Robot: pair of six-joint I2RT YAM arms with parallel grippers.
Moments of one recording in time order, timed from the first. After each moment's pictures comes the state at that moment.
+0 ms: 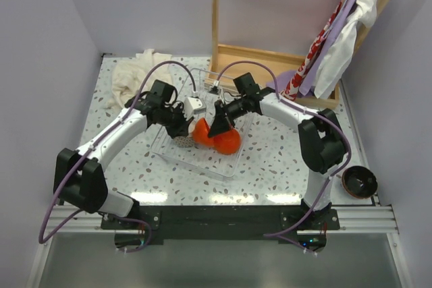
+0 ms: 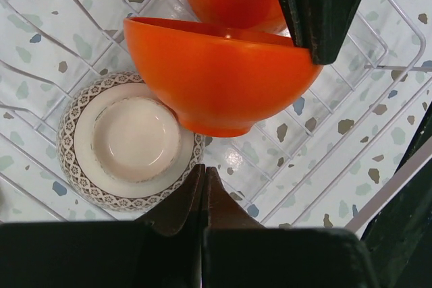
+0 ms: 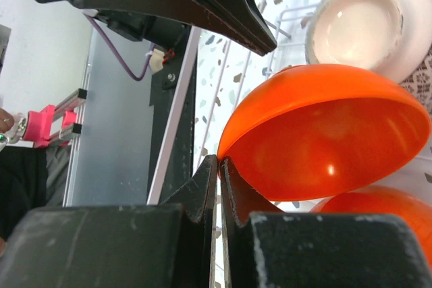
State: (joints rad) left arm -0.40 1.44 1.13 -0.76 0.49 0.58; right arm 0.54 1.90 1.39 -0.45 -1.20 -0.11
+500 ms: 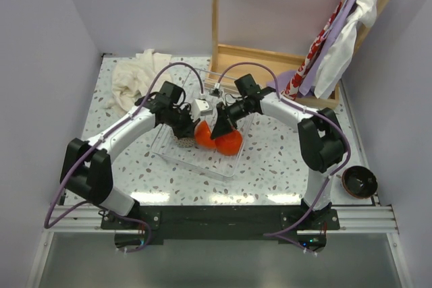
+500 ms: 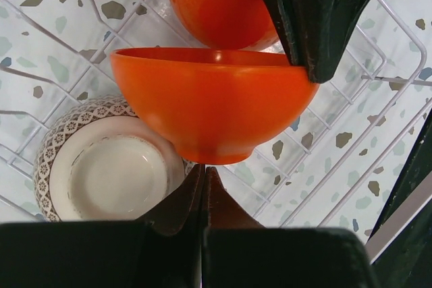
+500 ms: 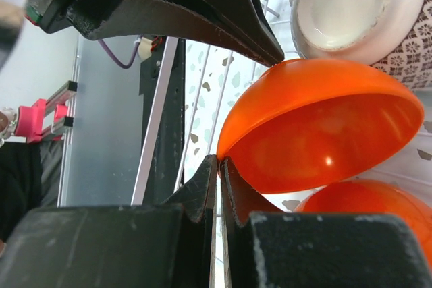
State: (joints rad) left arm -0.45 1.52 1.13 -0.70 0.50 0.56; right arm 0.52 1.91 1.39 -0.53 -1.17 -0.19
